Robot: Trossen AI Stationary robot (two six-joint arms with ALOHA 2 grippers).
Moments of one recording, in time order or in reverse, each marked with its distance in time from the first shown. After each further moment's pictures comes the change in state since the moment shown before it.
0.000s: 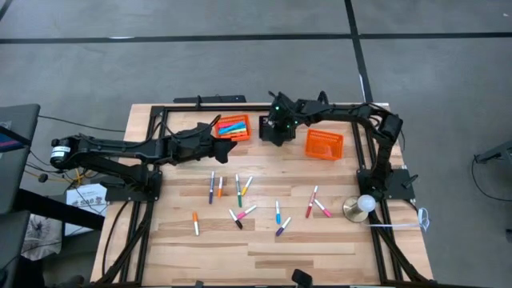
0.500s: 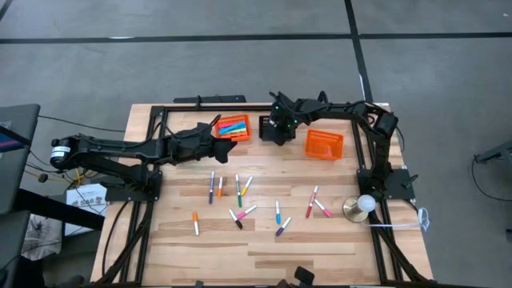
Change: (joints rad) left arm 0.000 0.000 0.000 0.000 0.000 0.000; right arm -0.037 0.055 0.007 -0.030 0.000 -0.001
